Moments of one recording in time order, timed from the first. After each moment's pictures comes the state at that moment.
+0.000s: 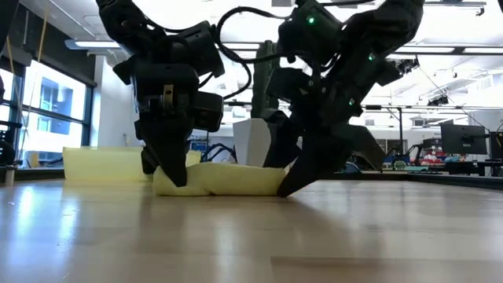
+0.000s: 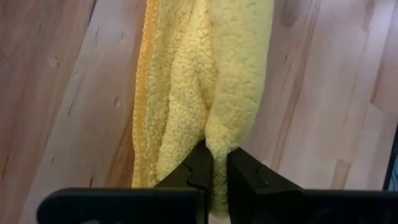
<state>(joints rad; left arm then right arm) 0.11 1.78 0.85 -0.21 0.38 -0.48 0.12 1.89 0.97 0.02 0.03 -0.47</state>
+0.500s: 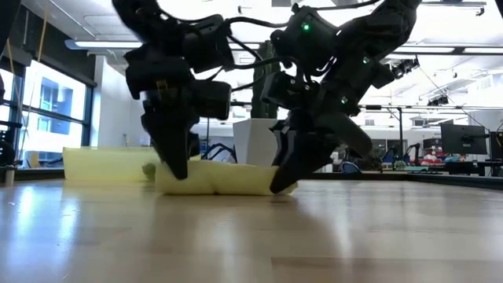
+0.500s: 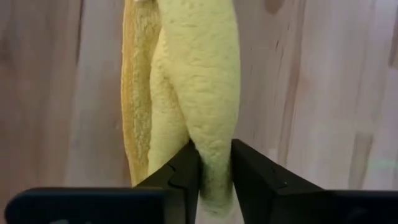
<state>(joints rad) 0.11 1.79 0.96 -0.36 0.36 -0.27 0.09 1.90 0.97 -0.01 -0.01 -0.23</state>
